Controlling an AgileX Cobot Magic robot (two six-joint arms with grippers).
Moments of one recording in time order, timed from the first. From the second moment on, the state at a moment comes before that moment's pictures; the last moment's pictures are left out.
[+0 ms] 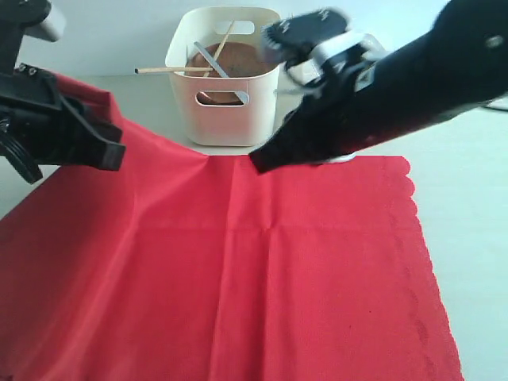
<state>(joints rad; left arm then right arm) -0.54 1.24 -0.80 -0.21 0.42 0.20 0.62 1.46 -0.93 0.25 0.42 -0.20</state>
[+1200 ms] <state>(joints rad) -1.03 1.95 -1.47 -0.29 0.27 0.20 0.54 0.98 -0.93 -0.69 0.92 0.54</state>
